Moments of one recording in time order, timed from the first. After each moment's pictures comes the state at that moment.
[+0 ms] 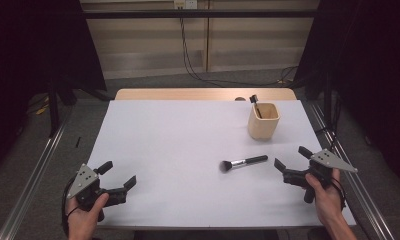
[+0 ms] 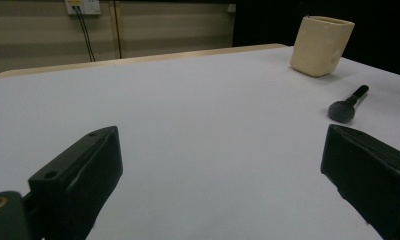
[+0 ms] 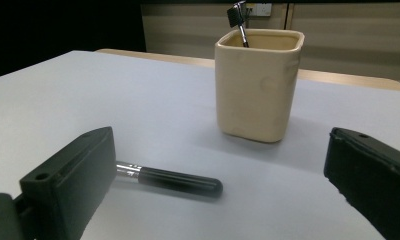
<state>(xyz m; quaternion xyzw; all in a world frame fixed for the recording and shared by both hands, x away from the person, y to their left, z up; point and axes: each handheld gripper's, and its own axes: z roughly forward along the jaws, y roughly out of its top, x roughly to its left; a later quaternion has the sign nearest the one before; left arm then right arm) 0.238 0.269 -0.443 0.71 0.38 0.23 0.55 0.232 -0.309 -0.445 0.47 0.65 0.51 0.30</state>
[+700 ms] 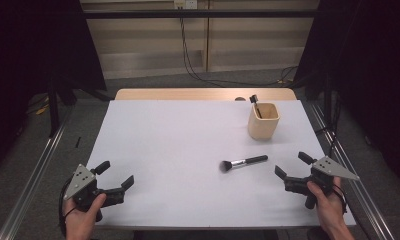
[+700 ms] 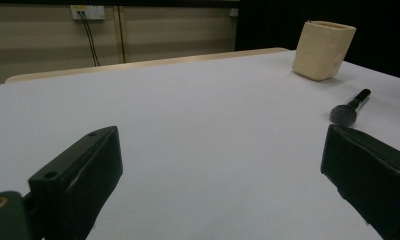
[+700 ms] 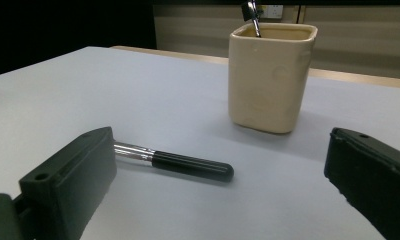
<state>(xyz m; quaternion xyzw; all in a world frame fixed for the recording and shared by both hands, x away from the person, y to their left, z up) 0.236 0.273 -0.440 0.71 0.38 0.24 0.55 0.219 -0.310 -0.453 0.46 0.66 0.52 0.30</state>
